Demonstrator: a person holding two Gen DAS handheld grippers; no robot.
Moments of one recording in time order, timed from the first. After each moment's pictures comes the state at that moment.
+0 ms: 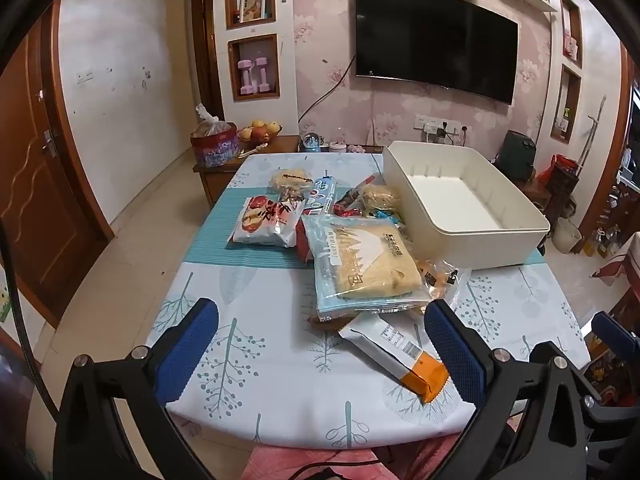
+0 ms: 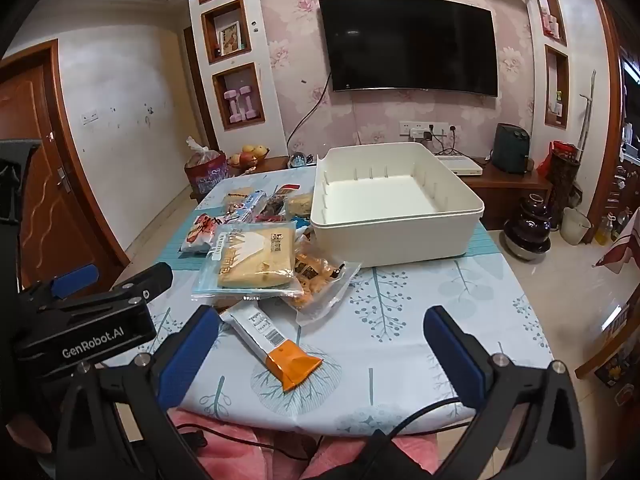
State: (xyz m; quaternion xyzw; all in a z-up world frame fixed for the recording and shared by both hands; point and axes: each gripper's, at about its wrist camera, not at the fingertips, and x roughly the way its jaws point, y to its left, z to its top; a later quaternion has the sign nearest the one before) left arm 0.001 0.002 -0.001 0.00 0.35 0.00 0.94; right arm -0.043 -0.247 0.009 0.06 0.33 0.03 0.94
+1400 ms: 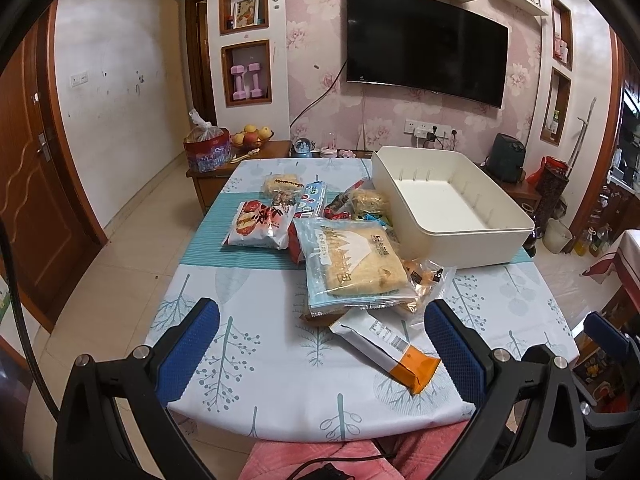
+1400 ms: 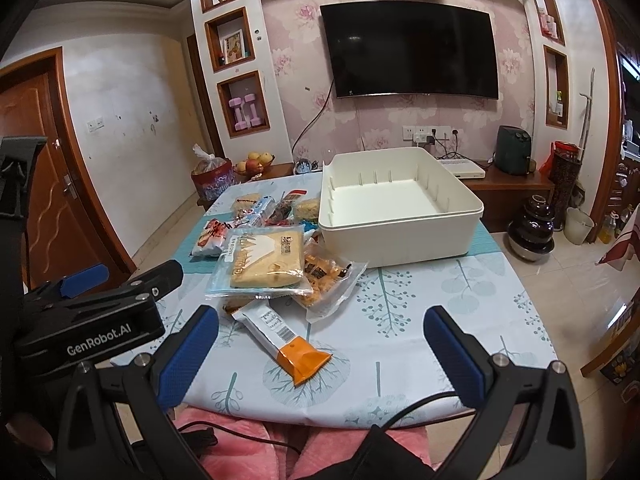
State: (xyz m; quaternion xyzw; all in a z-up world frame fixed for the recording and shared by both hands) left arm -0.012 -0.009 0.011 0.00 0.34 -0.02 0.94; right arm -0.061 -0.250 0.019 0.07 0.32 0.04 0.95
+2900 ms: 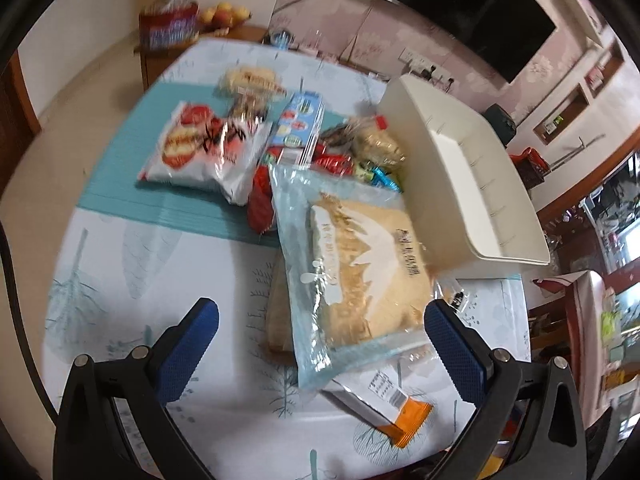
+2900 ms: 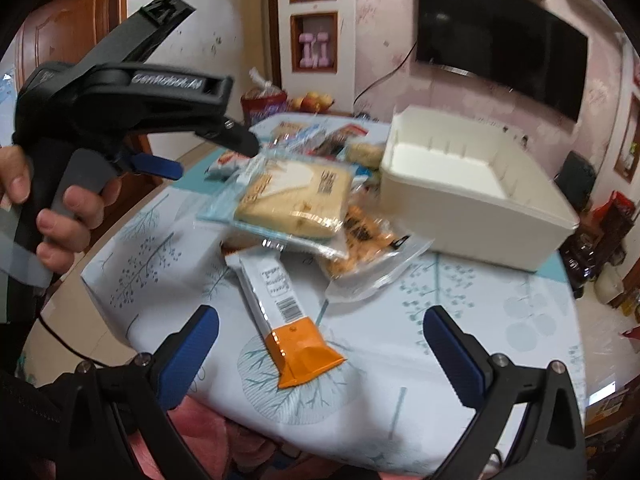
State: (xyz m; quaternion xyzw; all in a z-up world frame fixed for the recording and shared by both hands) left arm 0.160 0.034 -0.074 -0.15 0.52 -0.10 0.83; right arm 0.010 -0.221 -0.060 -0.05 0.39 0.15 0.91
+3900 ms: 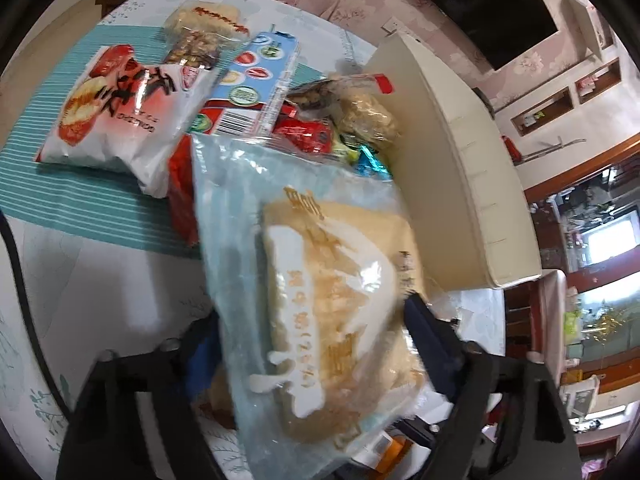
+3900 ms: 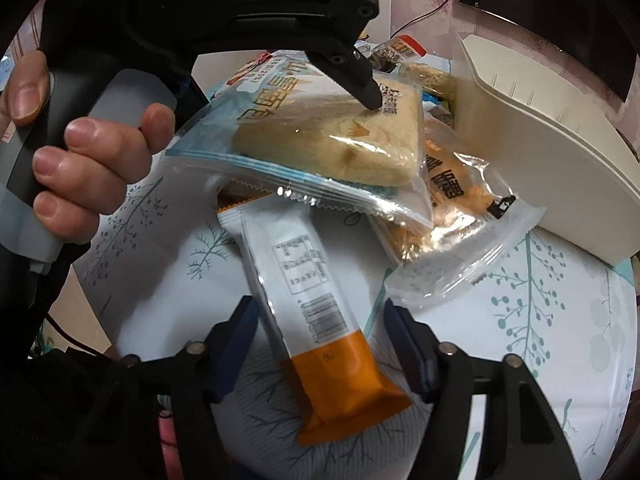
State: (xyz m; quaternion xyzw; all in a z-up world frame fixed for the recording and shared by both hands) left arm 0.221 0.004 -0.131 -0.21 0.57 -0.18 0.78; right arm 0.063 -0.177 -0.122 -0.07 0.49 0.19 0.85
